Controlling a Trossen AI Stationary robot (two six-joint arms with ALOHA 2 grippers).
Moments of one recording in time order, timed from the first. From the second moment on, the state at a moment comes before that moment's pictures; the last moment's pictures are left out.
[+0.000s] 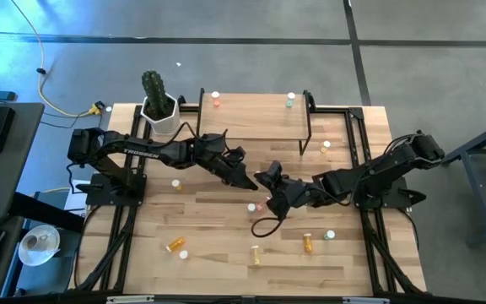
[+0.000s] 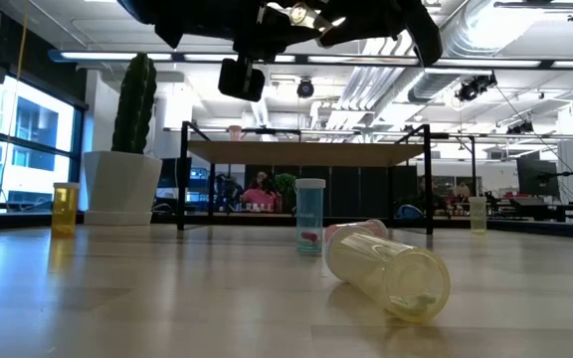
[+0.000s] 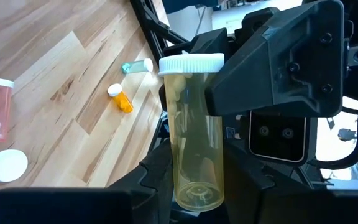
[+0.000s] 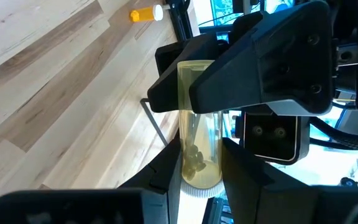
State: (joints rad) left arm 0.19 1.56 1.00 0.23 0.50 -1.21; right arm 0.33 1.47 1.05 -0.09 0.72 -1.11
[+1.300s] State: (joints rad) left arm 0.22 1.56 1.00 0.24 0.49 -1.04; right arm 0.35 1.46 1.05 -0.05 0.82 -1.08
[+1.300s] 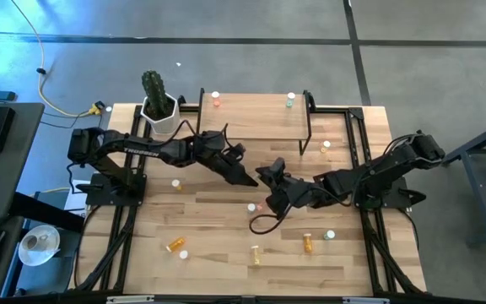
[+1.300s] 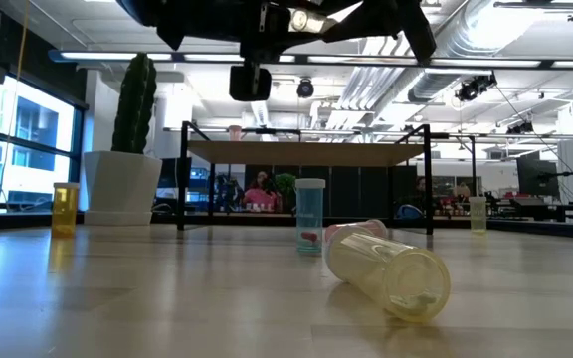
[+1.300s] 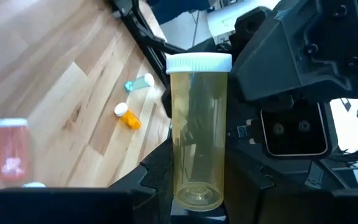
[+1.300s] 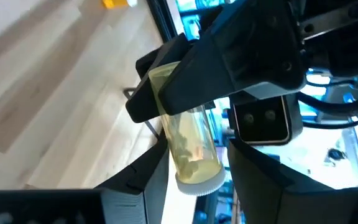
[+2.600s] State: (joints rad) left arm 0.37 1.56 1.00 0.47 0.37 -0.14; right arm 0.05 1.09 1.05 0.01 0.51 -0.45
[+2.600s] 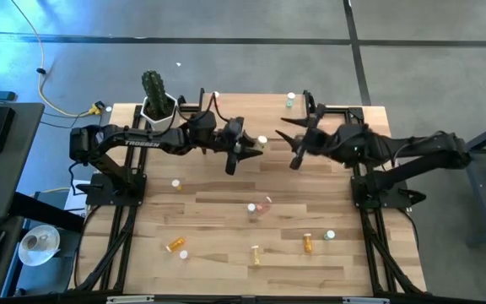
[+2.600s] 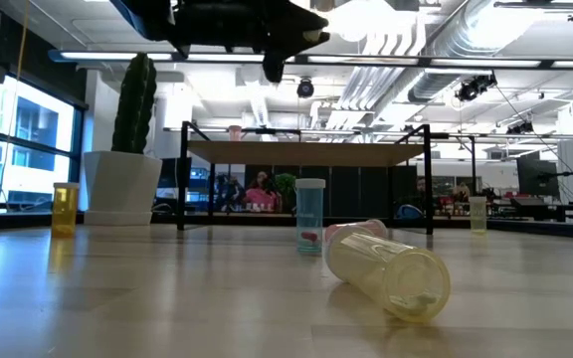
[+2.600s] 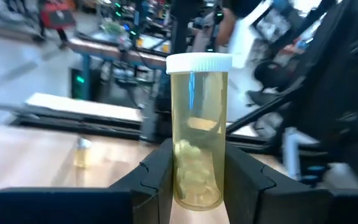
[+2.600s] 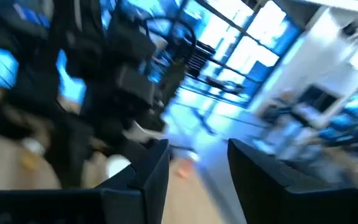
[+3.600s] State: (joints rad) left arm 0.39 1.56 1.00 0.39 -0.03 0.25; right arm -0.34 1.27 1.05 0.02 -0.15 -0.19
